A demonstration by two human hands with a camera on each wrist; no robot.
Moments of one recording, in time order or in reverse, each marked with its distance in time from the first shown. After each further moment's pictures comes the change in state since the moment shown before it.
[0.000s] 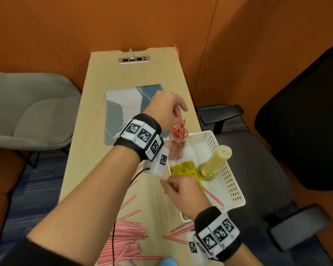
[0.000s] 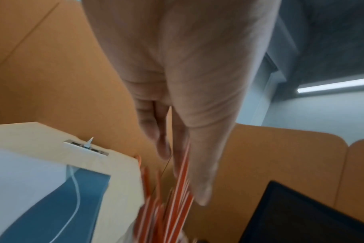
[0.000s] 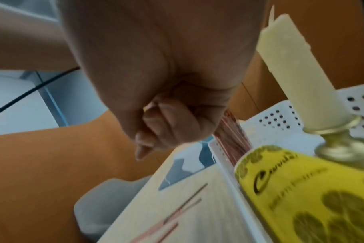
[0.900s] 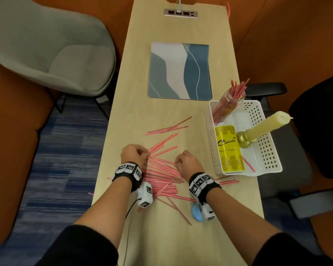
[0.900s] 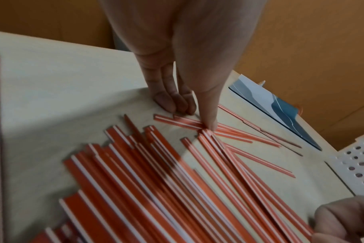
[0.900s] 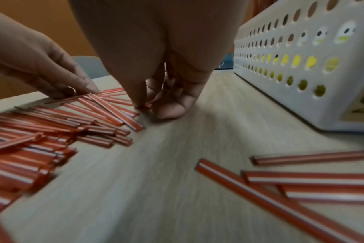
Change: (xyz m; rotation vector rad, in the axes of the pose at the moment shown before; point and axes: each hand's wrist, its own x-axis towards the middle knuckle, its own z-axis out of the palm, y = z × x) left_hand -0.300 -0.206 0.131 -0.343 0.162 -0.947; right_hand 0.001 0.025 0.175 -0.411 -0.278 0.076
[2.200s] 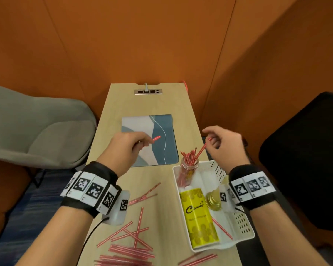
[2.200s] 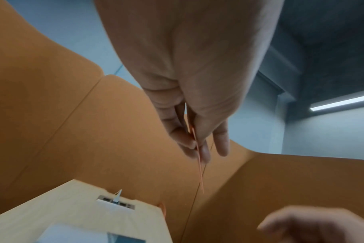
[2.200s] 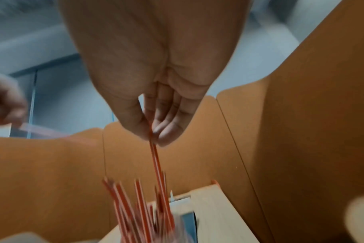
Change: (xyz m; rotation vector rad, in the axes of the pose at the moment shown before) left_hand -0.005 0.292 -0.103 0.195 0.043 1.008; right_hand 0.000 0.056 -0.334 0.253 0.700 -0.163
